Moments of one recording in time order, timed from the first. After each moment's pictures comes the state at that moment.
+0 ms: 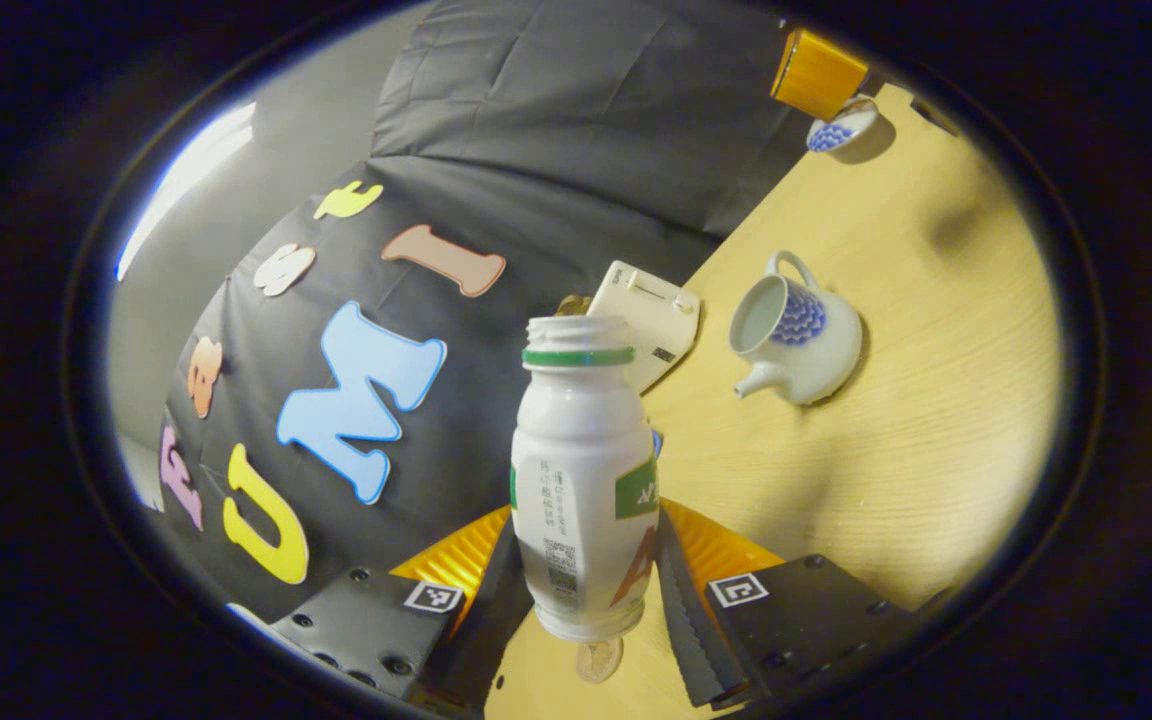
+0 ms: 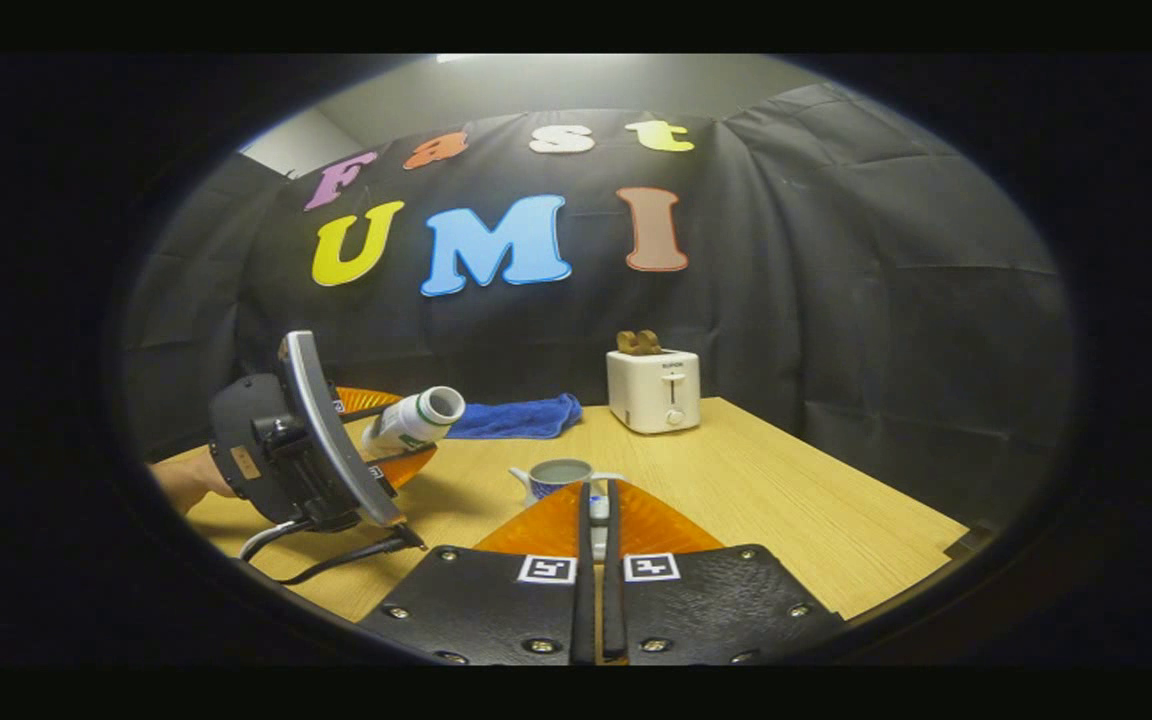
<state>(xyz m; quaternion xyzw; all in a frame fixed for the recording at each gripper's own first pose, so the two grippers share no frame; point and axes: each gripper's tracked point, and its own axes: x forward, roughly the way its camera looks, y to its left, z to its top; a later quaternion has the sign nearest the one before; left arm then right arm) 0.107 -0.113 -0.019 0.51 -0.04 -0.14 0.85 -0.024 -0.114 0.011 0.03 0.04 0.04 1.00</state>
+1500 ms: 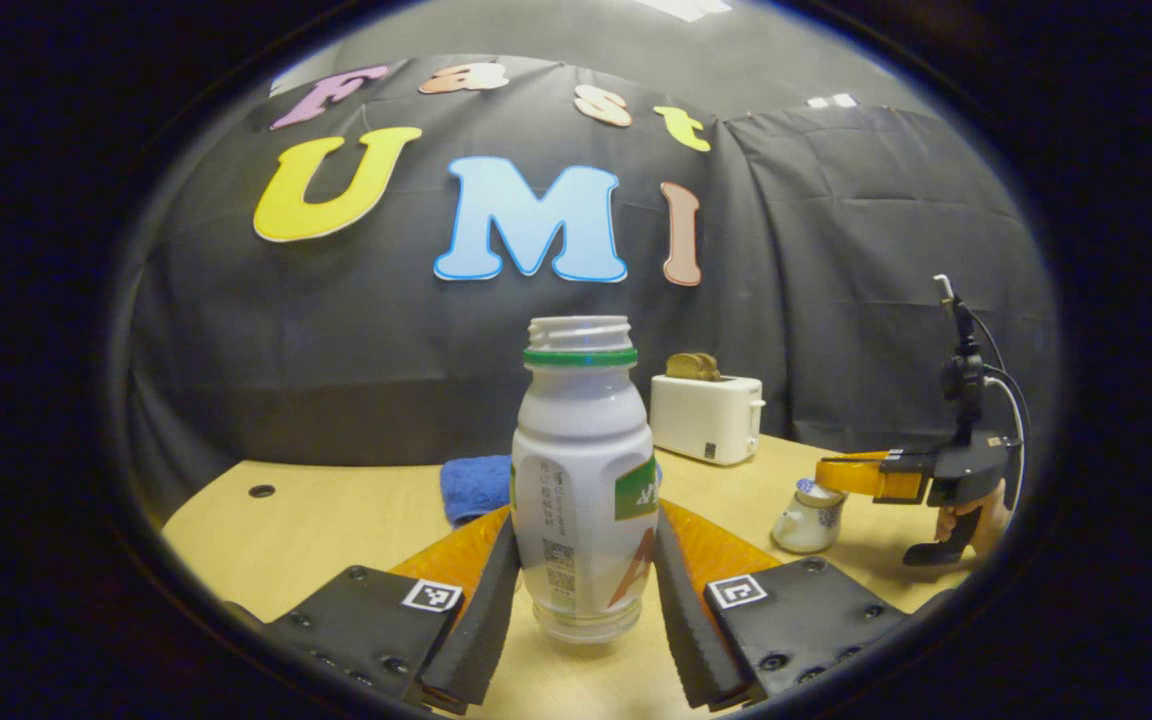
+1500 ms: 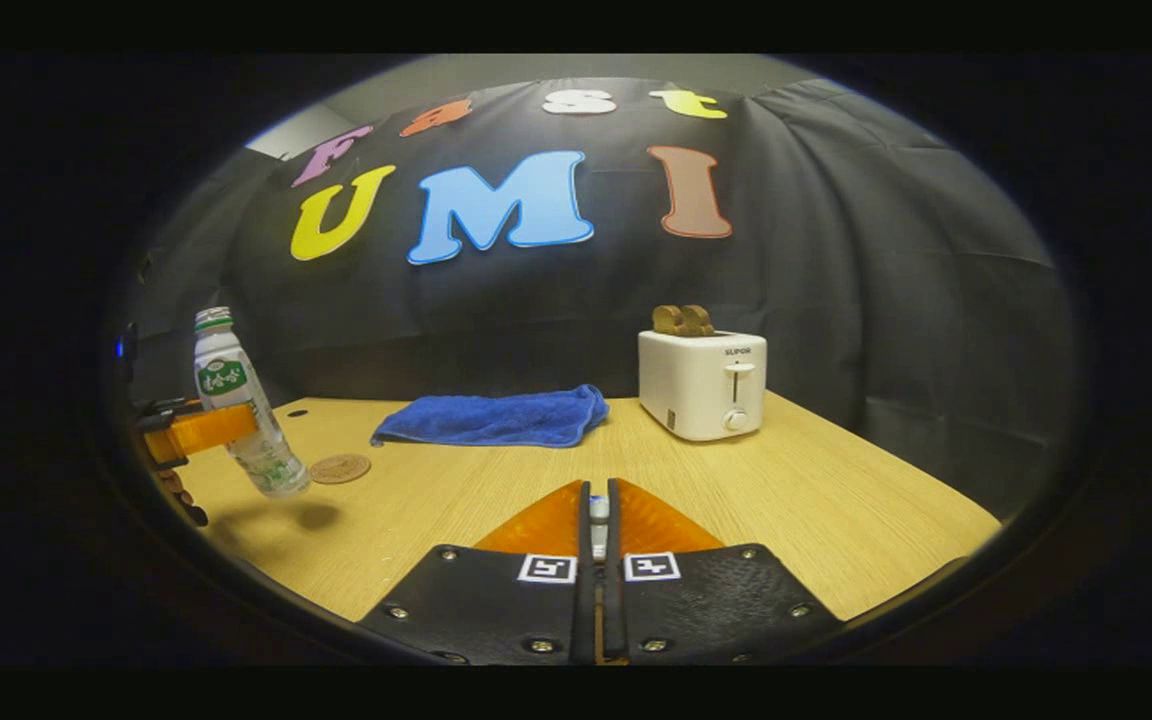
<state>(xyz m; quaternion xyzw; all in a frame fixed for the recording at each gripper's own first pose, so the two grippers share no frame) 0.097 0.011 0.018 0.00 0.05 -0.15 0.99 0.103 -0.077 -0.006 0.03 0.08 0.04 1.00</state>
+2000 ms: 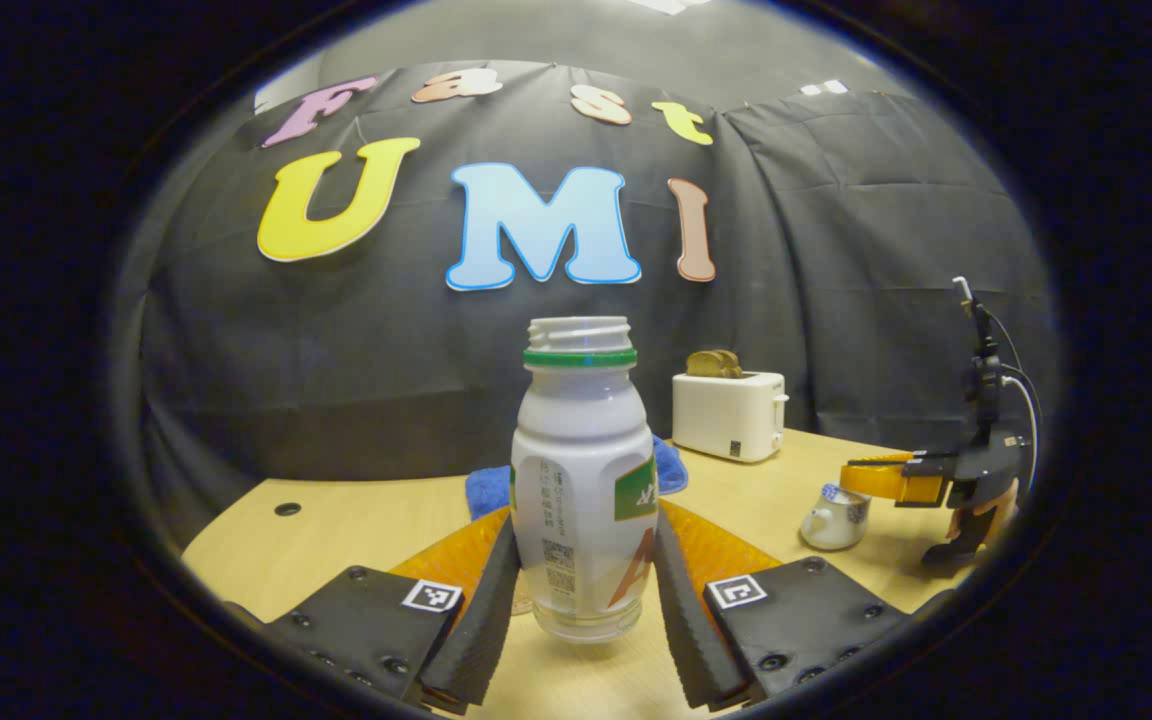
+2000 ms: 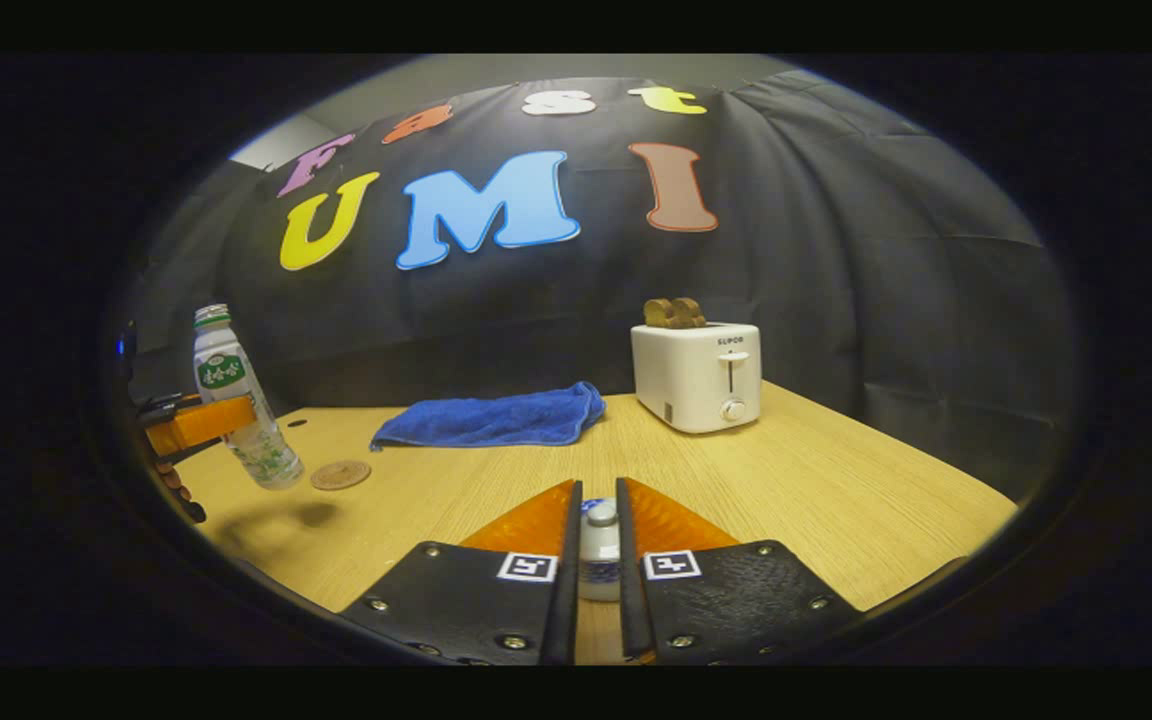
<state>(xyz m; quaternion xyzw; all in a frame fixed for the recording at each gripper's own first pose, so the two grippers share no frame) 0.108 0.023 0.040 0.03 0.03 -0.12 0.99 0.097 -0.077 -0.001 0.07 0.06 0.03 1.00</state>
